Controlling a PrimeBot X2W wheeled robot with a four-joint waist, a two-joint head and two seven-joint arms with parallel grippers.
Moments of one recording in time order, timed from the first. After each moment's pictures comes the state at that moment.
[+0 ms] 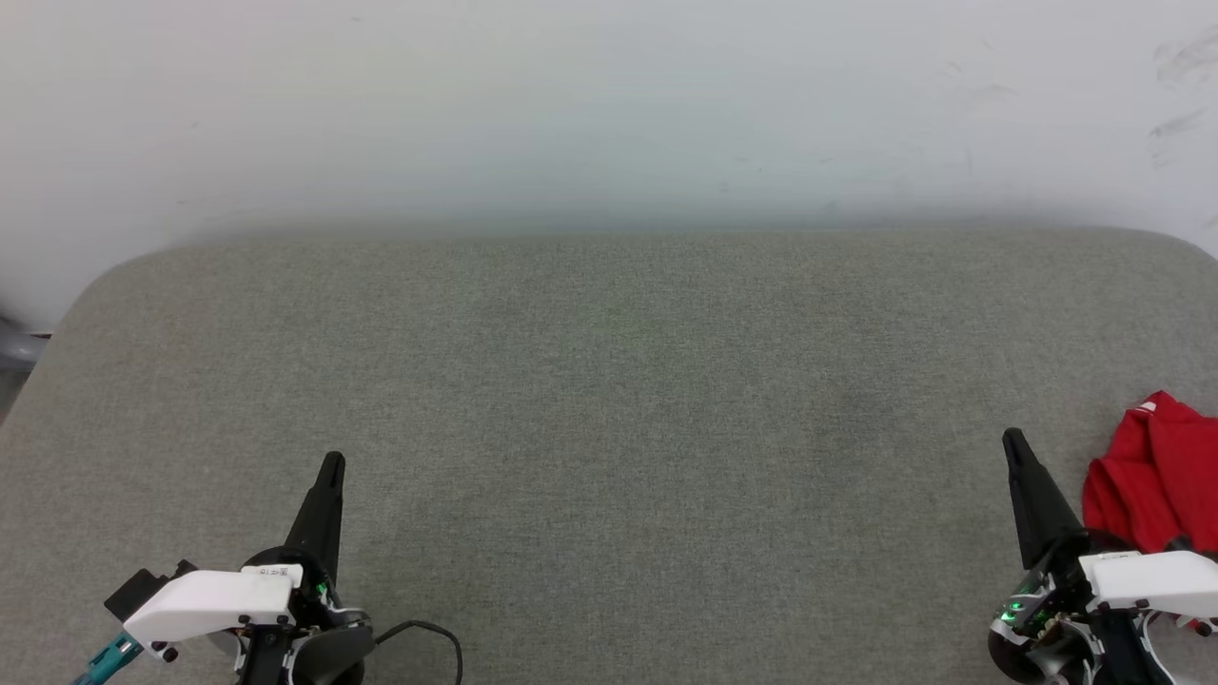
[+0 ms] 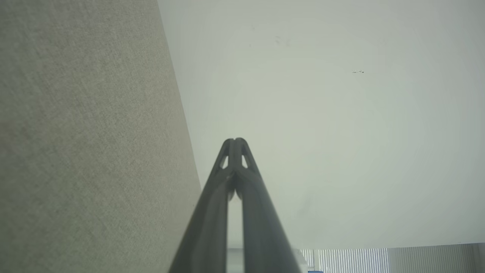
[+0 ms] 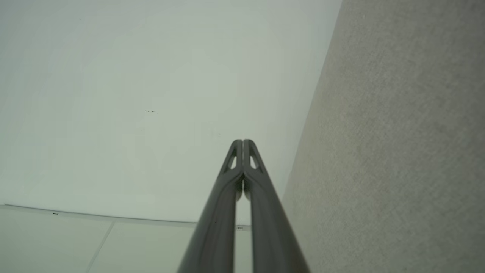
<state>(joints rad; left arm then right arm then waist) -0.10 0.05 0.11 0.24 -1.57 -0.12 0.10 -0.10 -0.05 -0.11 0.23 1.57 0.13 0.11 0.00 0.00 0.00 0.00</state>
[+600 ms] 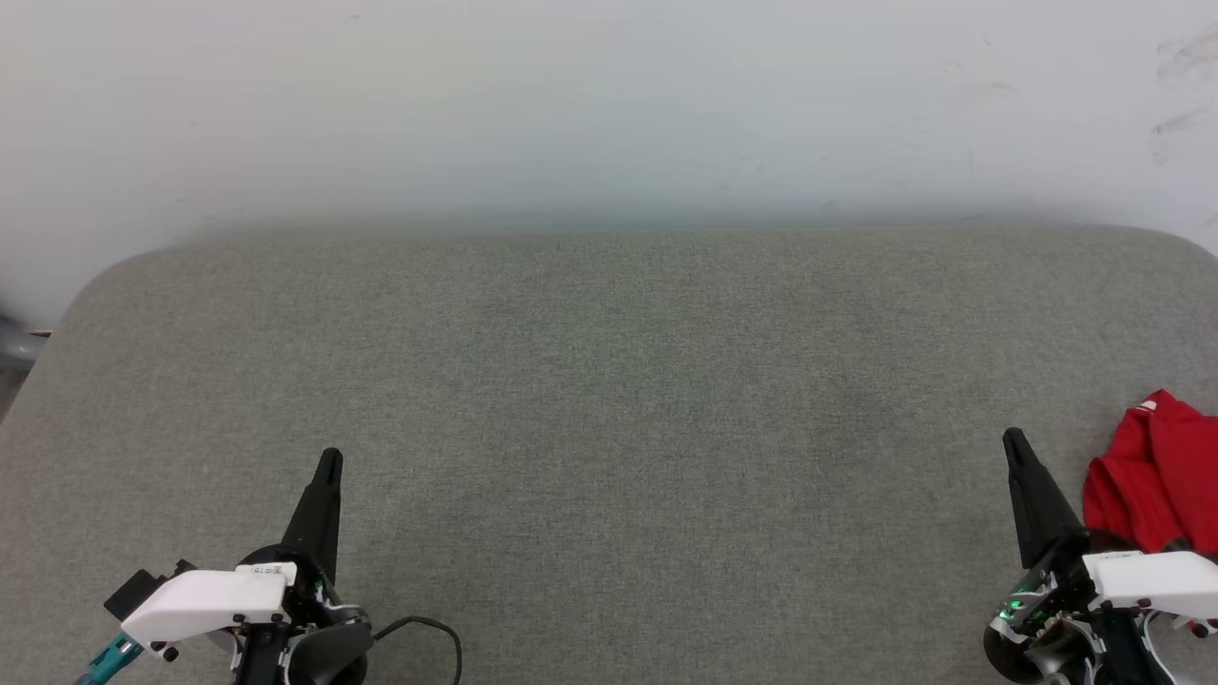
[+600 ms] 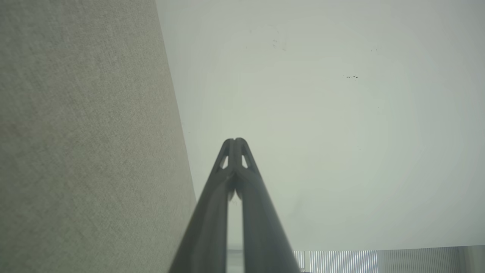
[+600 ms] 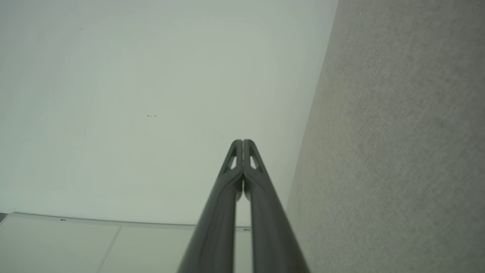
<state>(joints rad) -0.11 0.05 0.11 0.25 -1.61 -0.13 0.11 -0.10 -0.05 -0.11 0.25 1.61 0.13 0.11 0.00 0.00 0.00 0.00</state>
